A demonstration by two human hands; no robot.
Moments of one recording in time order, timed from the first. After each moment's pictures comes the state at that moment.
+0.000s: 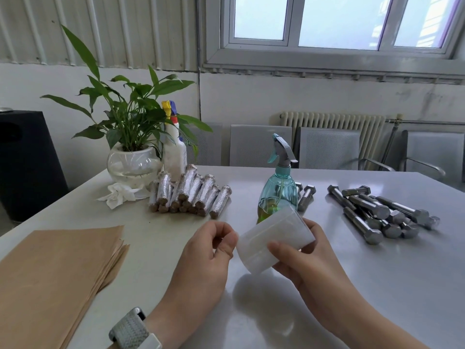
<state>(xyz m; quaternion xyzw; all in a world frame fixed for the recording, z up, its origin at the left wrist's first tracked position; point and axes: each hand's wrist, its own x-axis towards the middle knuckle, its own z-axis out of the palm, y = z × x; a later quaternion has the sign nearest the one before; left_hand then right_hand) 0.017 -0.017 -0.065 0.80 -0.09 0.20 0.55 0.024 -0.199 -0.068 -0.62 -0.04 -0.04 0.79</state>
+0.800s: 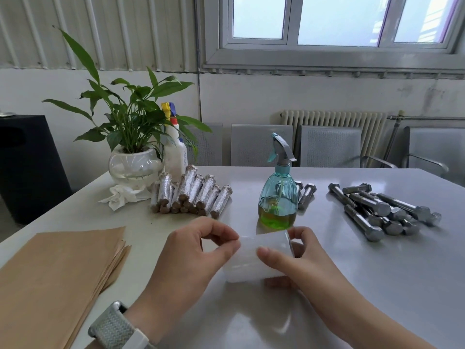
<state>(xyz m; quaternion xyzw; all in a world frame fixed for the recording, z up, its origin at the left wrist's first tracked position) 0.010 -0.001 -0.046 0.82 -0.14 0.23 0.51 0.014 -0.194 -0.061 -0.71 -0.02 0.00 0.71</state>
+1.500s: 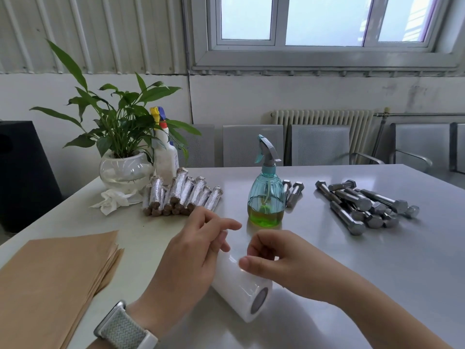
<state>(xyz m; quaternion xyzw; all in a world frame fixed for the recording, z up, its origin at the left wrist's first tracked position) 0.010 -0.009 -0.044 0.84 -0.29 0.31 0.35 0.015 -0.207 -0.029 -0.86 -0.24 0.04 0.45</state>
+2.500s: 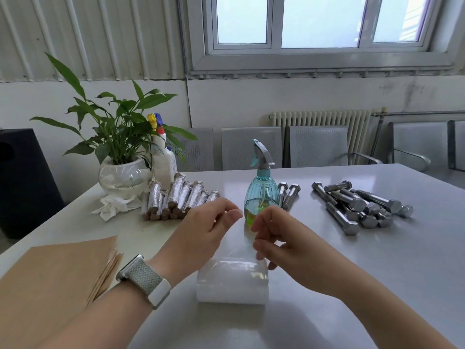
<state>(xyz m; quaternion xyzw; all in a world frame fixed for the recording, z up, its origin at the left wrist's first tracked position) 0.048 -0.021 -0.019 0.84 -0.28 0.17 0.42 0.016 -0.222 -0.024 -0.82 -0.27 -0.03 0.50</state>
